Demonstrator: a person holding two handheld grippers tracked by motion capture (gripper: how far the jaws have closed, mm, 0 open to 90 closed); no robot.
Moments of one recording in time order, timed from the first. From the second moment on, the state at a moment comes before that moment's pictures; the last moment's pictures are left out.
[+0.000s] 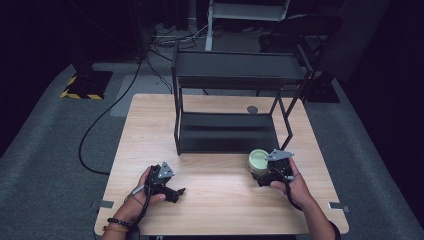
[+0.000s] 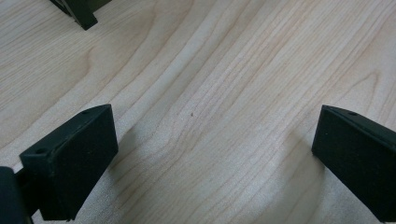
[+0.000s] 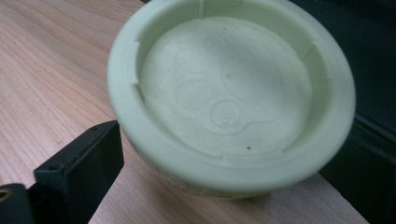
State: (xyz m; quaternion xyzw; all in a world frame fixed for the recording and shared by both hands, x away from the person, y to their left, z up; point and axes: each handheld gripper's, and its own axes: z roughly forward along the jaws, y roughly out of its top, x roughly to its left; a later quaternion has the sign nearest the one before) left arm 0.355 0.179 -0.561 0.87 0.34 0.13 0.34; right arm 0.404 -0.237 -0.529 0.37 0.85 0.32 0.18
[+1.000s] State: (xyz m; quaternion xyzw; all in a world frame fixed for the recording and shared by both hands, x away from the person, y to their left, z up) left arm 0.355 0.179 -0.561 0.87 0.34 0.13 0.34; right arm 0.421 -0.224 -0.533 0.40 0.84 0.33 0.17
